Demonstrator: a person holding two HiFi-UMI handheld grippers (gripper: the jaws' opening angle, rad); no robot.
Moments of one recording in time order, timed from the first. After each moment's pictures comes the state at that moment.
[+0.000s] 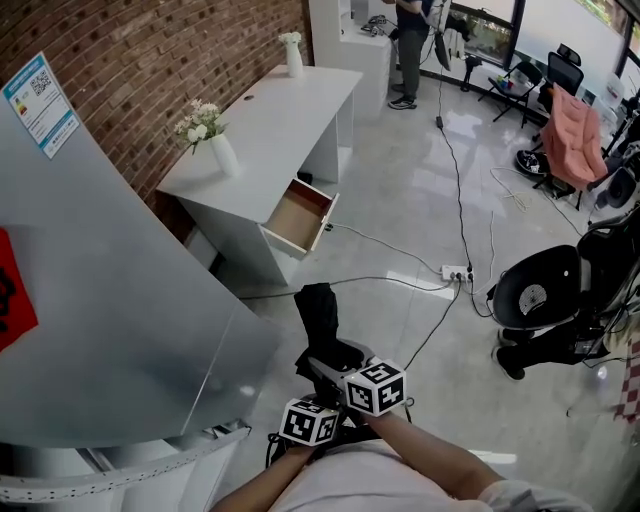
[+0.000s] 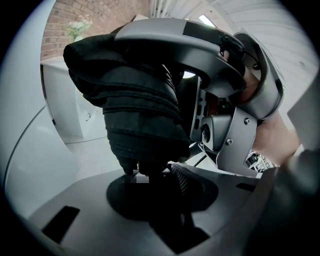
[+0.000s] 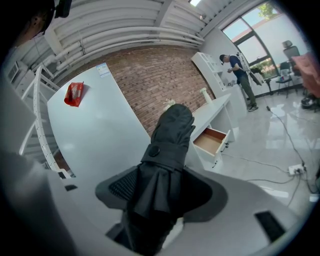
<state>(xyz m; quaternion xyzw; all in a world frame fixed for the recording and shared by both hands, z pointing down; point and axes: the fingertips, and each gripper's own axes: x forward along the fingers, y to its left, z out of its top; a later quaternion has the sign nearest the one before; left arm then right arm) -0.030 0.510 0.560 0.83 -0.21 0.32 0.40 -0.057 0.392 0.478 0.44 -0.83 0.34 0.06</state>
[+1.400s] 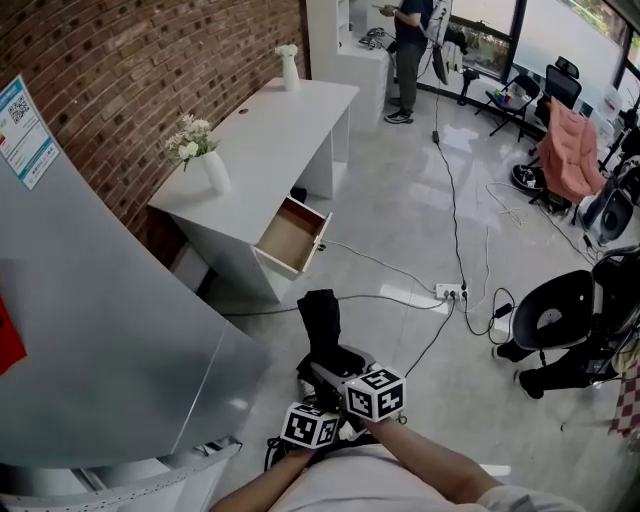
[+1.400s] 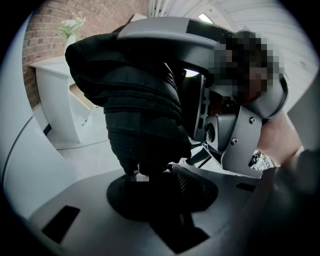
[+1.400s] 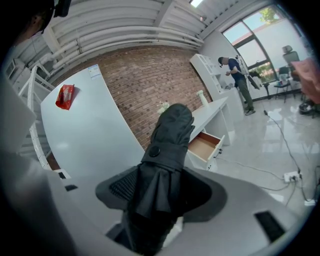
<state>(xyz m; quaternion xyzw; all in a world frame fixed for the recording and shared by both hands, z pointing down) 0.008 0.464 0.569 0.83 -0.21 0.32 0.40 -0.016 0.348 0.482 0.45 -0.83 0.33 0.07</state>
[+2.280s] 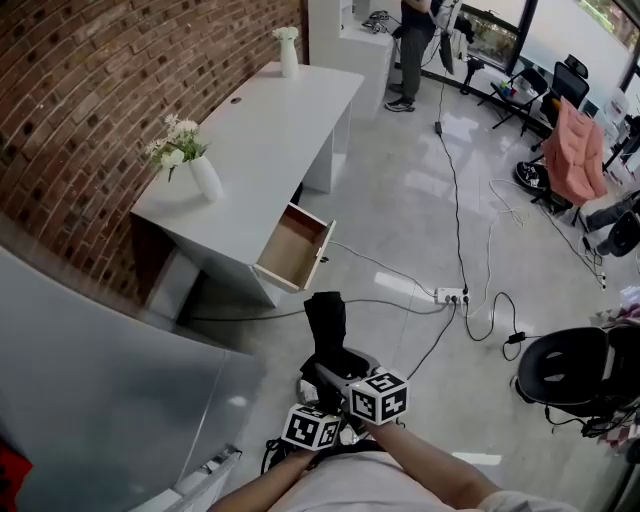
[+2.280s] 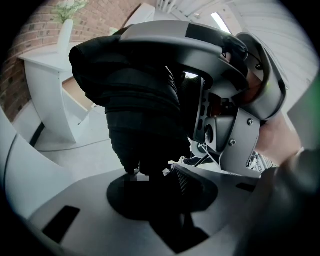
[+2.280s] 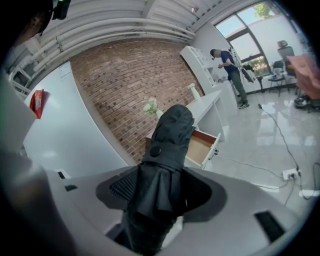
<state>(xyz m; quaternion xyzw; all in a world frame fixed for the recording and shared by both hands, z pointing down) 0.014 0.357 0.589 0.82 -0.17 0.33 0.44 -0.004 0.231 0.514 0.47 -0.80 0.37 0.08</state>
